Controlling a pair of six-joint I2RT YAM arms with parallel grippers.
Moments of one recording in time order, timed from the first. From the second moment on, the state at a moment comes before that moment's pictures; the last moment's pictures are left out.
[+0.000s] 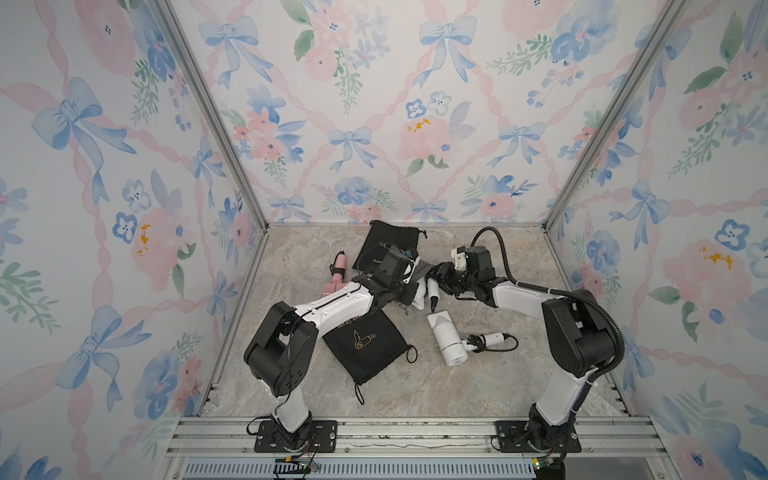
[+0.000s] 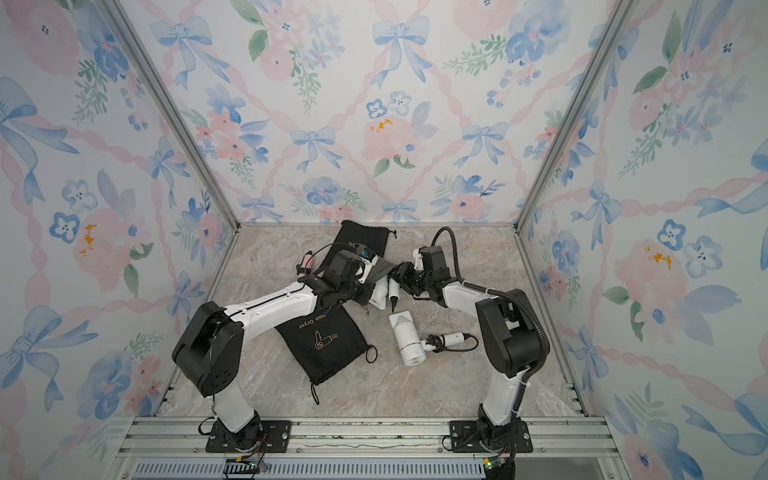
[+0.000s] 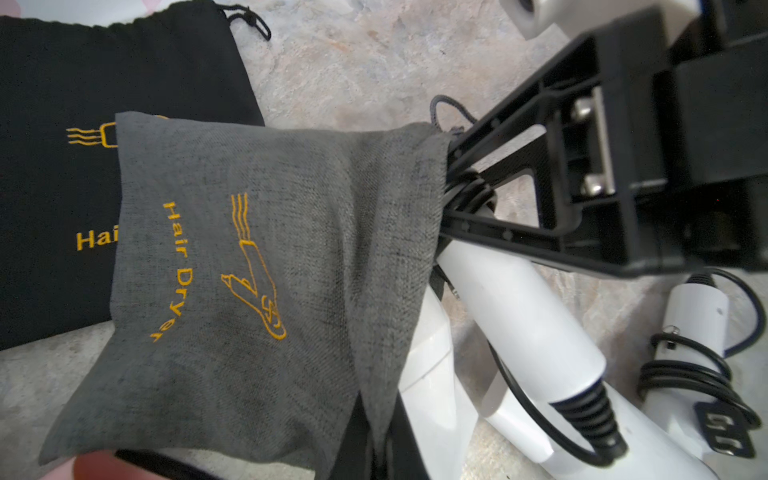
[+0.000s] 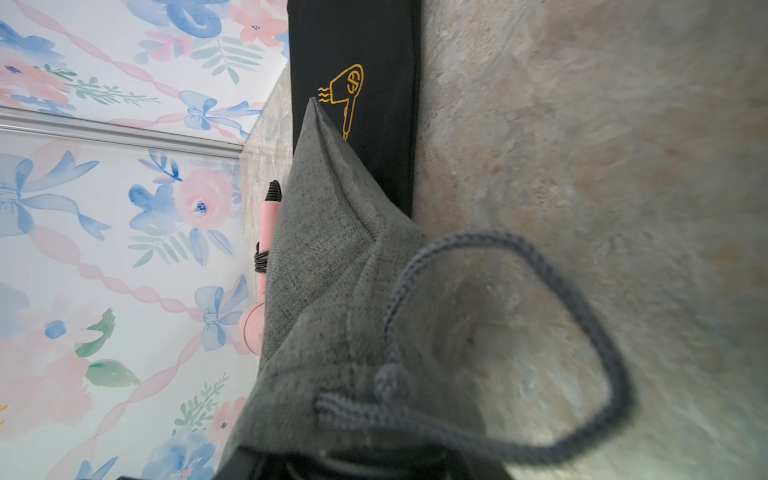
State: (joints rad) left arm -0.66 1.76 1.23 -0.25 0.01 -0.13; right arm 0.36 2.01 1.24 0.15 -0.47 0.94
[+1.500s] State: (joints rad) left arm -0.62 1.84 1.31 -0.26 0.01 -0.18; right arm 0.41 1.91 1.27 -0.13 -0.30 0.41
